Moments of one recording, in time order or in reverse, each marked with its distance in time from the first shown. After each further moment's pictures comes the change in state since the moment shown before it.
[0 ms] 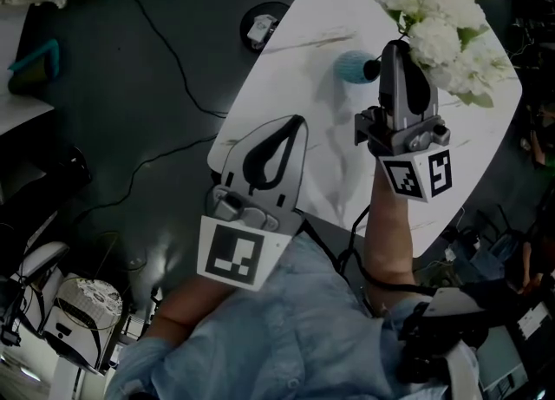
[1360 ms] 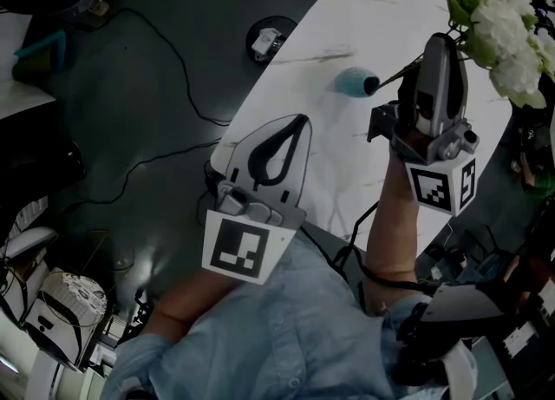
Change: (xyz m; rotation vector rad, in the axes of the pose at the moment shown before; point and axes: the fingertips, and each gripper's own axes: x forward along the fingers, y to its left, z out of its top) left arm 0.001 -0.001 0.021 0.013 -0.058 0.039; right arm 0.029 0.011 0.093 0.029 -0.182 0.094
